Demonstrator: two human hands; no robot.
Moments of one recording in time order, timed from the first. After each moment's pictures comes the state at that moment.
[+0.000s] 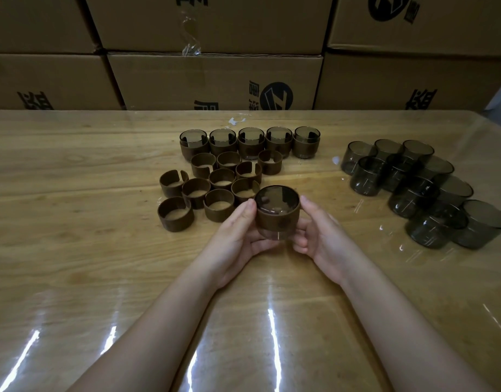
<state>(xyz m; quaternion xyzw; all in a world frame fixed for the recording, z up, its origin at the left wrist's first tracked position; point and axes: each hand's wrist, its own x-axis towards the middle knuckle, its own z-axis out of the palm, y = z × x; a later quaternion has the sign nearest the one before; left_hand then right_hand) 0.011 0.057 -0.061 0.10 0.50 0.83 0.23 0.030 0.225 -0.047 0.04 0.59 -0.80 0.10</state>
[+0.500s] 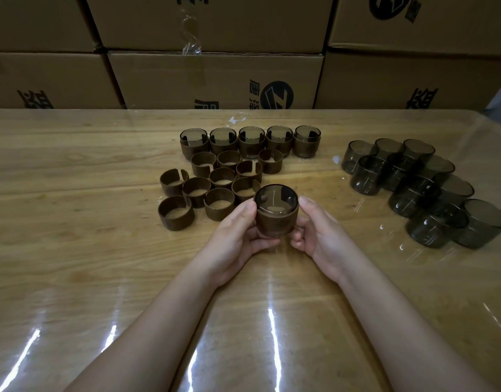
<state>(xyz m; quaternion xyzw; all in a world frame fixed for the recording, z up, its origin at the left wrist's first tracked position) 0.011 0.055 -0.060 0.10 0.52 0.82 0.22 0.029 0.224 -0.048 0.04 0.61 -0.78 0.10</state>
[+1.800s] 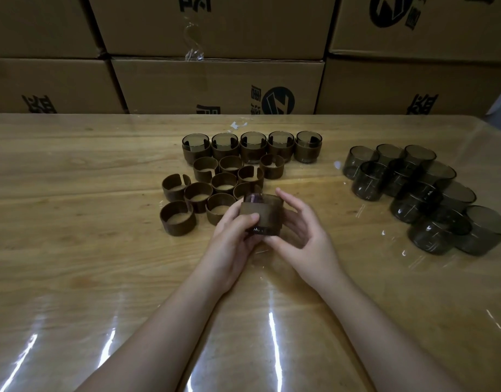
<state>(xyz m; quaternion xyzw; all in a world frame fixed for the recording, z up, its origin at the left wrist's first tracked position) 0.009 0.056 -0.066 0.07 0.47 0.87 0.14 0.041 0.206 -0.065 -0.12 0.76 -0.63 -0.12</state>
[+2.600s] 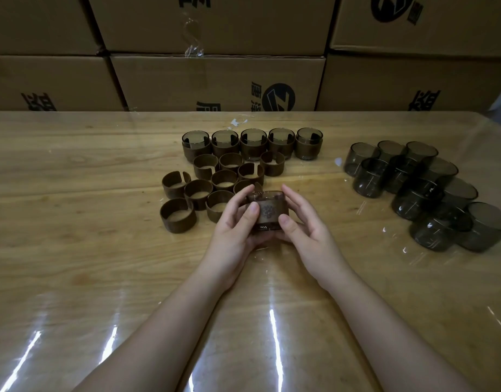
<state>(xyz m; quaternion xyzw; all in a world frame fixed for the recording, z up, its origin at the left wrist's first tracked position) 0.012 0.062 -0.065 0.08 0.50 0.86 0.10 0.034 0.210 -0.065 -0.11 0.71 -0.69 -0.06</state>
